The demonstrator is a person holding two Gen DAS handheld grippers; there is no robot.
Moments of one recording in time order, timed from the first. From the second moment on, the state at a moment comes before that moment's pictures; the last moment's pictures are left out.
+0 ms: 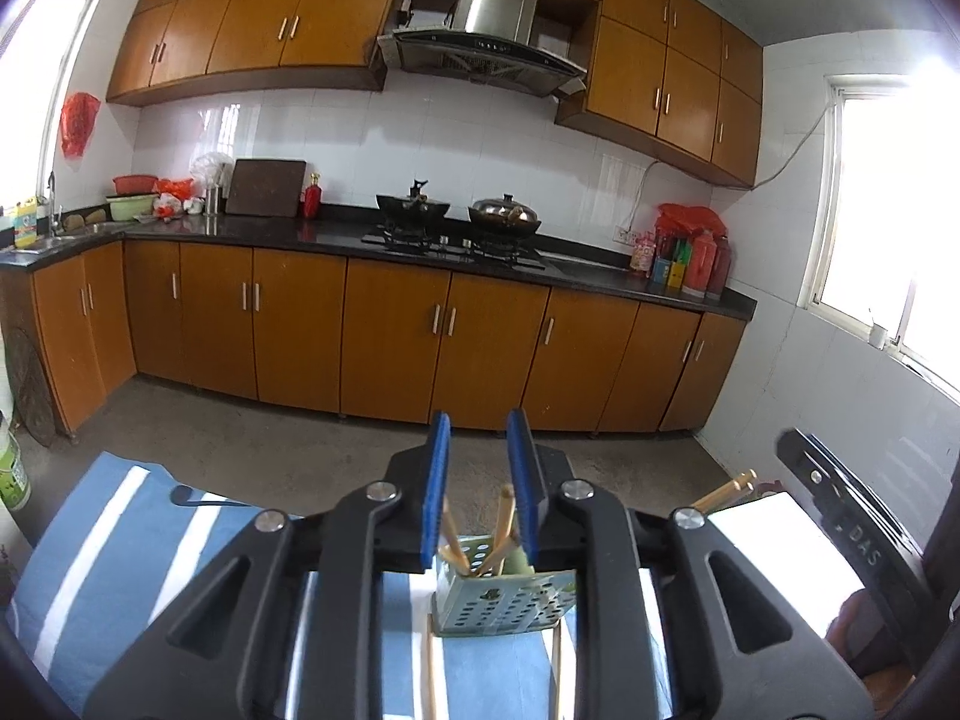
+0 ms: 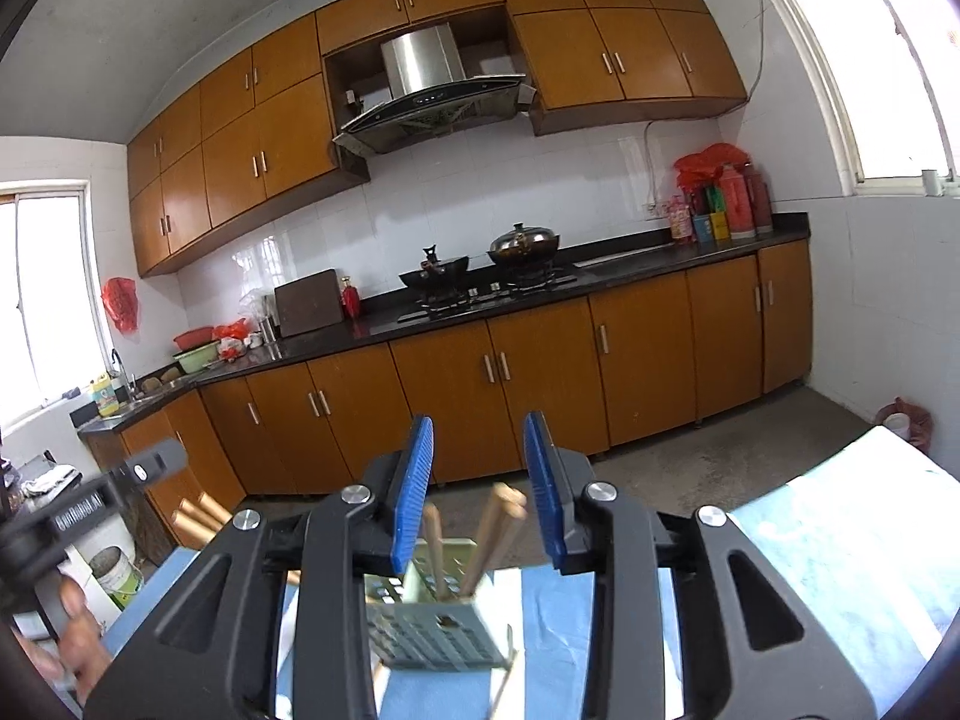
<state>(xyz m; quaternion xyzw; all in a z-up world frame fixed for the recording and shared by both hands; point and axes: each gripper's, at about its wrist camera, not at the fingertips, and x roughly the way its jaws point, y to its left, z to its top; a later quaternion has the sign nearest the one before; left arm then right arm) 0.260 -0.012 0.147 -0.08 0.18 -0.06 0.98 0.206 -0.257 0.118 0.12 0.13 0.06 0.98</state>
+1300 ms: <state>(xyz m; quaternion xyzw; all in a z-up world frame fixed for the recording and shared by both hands) 0.186 0.042 -0.025 -0.05 0.38 0.00 0.92 0.178 -0.191 -0.094 0.08 0.43 0.04 0.90</state>
